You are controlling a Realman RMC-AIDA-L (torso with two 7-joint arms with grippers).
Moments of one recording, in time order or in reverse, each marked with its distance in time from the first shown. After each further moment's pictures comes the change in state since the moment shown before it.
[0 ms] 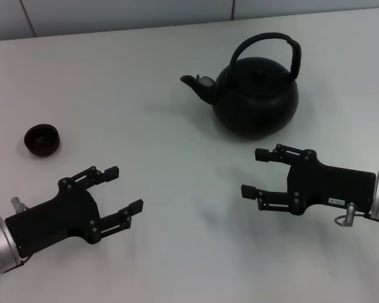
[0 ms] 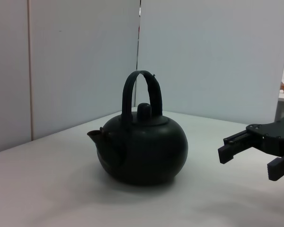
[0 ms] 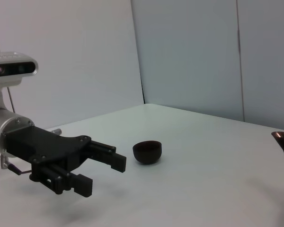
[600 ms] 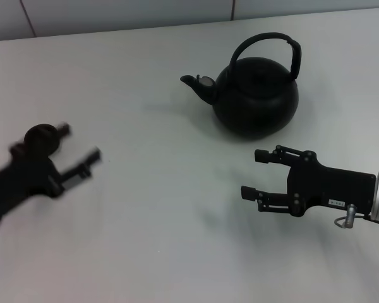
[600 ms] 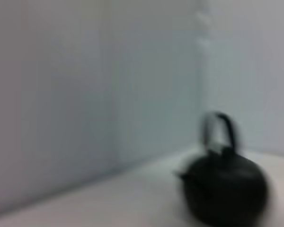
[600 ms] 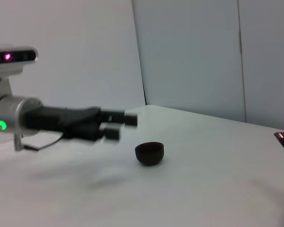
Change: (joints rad) left arm 0.013 -0.017 -0.225 0.012 -0.057 -0.004 0.018; right arm -0.004 0.001 0.000 0.001 0.001 -0.007 0.001
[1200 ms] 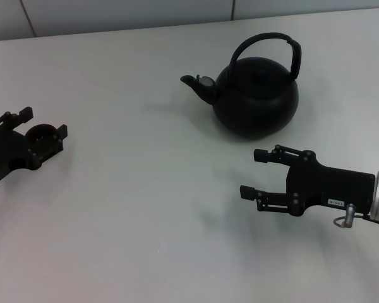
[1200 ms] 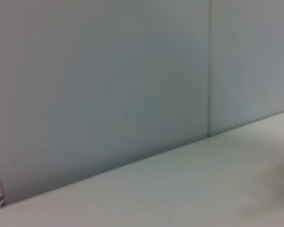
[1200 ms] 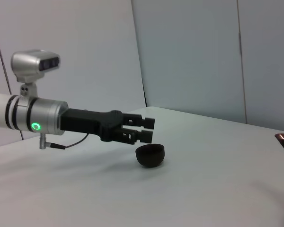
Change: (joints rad) left arm -0.082 0.005 -0.032 -0.053 -0.032 -0.288 0.044; right arm 0.002 0.000 0.000 0.005 0.005 -0.002 0.000
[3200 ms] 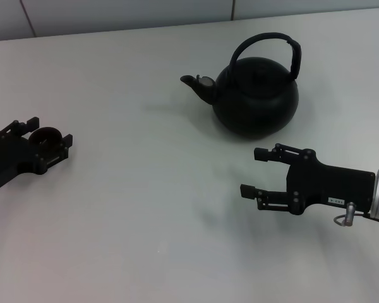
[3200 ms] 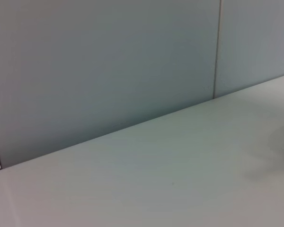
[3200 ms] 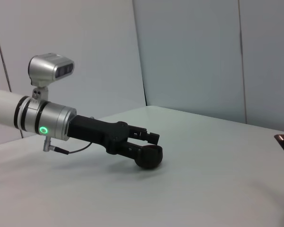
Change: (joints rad) left arm -0.029 0.006 0.056 0.009 0.062 -0.111 -0.082; right arm 0.004 -0.002 0.000 -0.005 -0.004 0.003 0.002
